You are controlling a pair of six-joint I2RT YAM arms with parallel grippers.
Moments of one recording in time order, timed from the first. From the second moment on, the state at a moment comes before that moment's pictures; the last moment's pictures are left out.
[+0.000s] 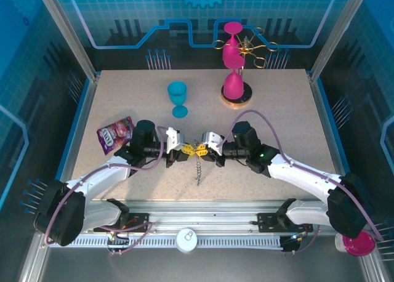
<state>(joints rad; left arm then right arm) -0.43 1.19 0.57 0.18 0.96 0.33 0.72 1.22 0.71 0.07 -0.57 -0.38</state>
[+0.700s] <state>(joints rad) -0.43 1.19 0.58 0.10 0.96 0.36 0.72 1.31 0.90 -0.25 -0.61 -0.55</state>
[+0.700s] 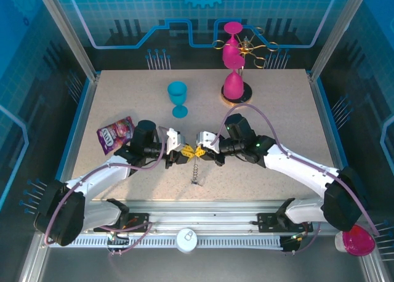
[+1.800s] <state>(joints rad) -0.44 1.05 0.59 -0.01 0.70 0.35 0.63 1.14 0.81 -0.09 -0.41 -0.31</state>
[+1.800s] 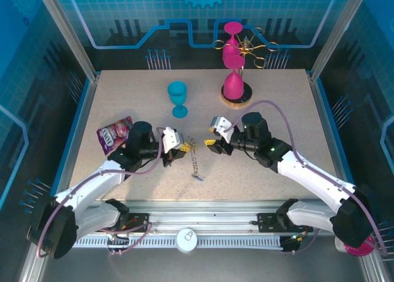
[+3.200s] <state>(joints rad) -0.24 0.79 0.64 -0.32 -0.43 -0.24 1.00 2.20 1.67 -0.56 0.05 0.52</state>
